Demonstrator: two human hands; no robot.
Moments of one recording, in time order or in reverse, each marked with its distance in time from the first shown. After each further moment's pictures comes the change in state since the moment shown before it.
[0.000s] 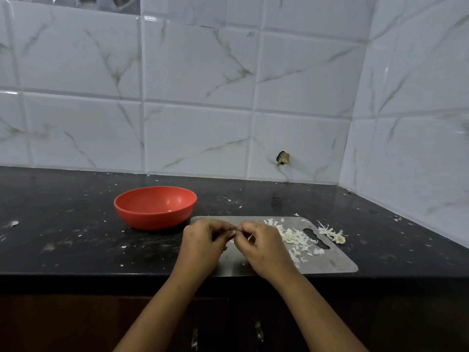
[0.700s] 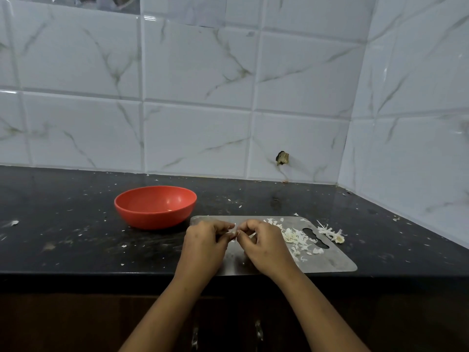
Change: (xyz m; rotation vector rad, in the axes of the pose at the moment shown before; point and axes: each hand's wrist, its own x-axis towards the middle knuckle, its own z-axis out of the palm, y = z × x) left_hand 0.000 -0.006 0.007 0.117 0.059 0.046; right_hand 0.001 -0.003 -0.004 0.069 -0.005 0.106
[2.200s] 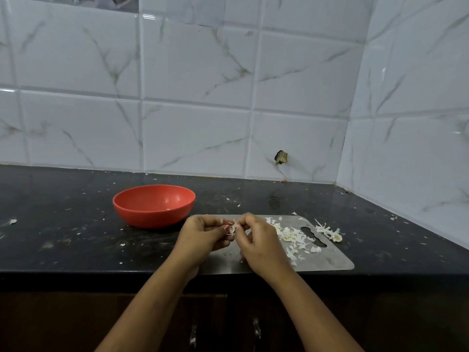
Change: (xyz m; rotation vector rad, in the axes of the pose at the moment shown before) left_hand 0.009 0.008 -0.010 -0.670 -0.177 -0.439; right_hand -0.002 0.002 0.006 -0.051 0.056 -0.082
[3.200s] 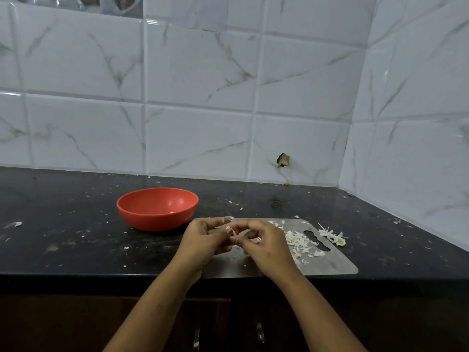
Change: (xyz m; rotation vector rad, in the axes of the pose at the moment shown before) left_hand -0.003 0.003 -0.001 -0.017 -0.020 -0.006; right_hand 0.002 -0.002 -0.005 0.313 -0.025 0.069
